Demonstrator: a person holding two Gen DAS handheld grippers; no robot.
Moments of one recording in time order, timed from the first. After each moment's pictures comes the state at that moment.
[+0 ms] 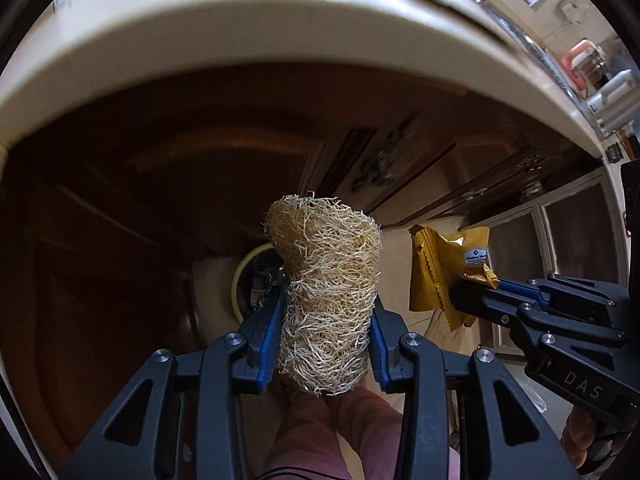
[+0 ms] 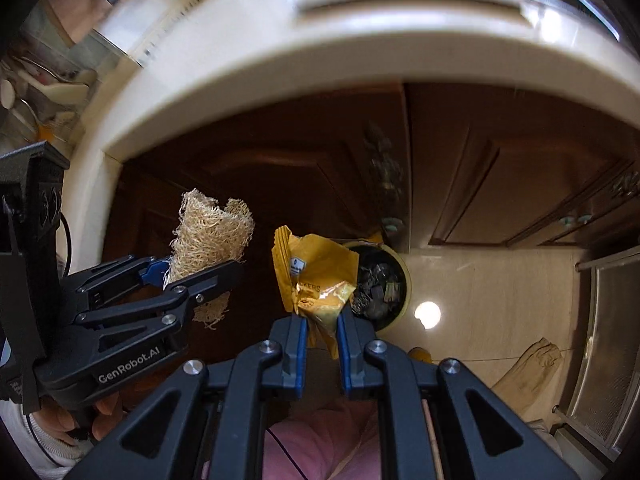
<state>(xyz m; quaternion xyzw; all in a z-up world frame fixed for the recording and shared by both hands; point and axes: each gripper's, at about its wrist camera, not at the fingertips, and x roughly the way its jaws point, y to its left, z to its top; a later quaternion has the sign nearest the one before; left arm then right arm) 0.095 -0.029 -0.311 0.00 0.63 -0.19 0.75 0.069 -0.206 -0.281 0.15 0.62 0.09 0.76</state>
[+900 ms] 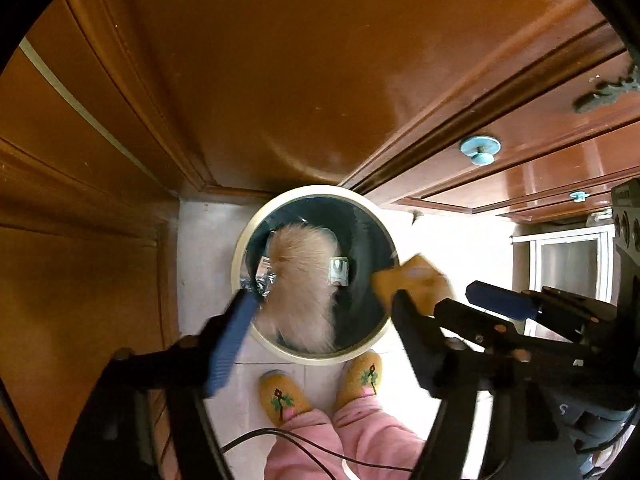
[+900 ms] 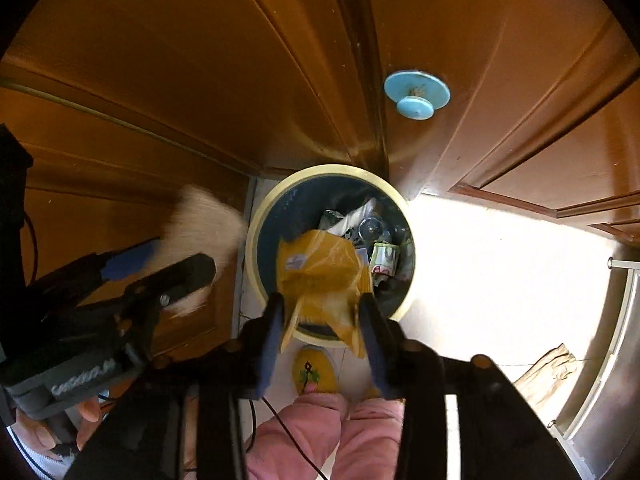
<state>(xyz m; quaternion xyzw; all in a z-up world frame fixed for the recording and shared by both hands) 0.103 0.005 -0.558 -0.06 0.68 -0.12 0.72 0.110 -0.166 -0.535 0.10 0.70 0.10 0.70</state>
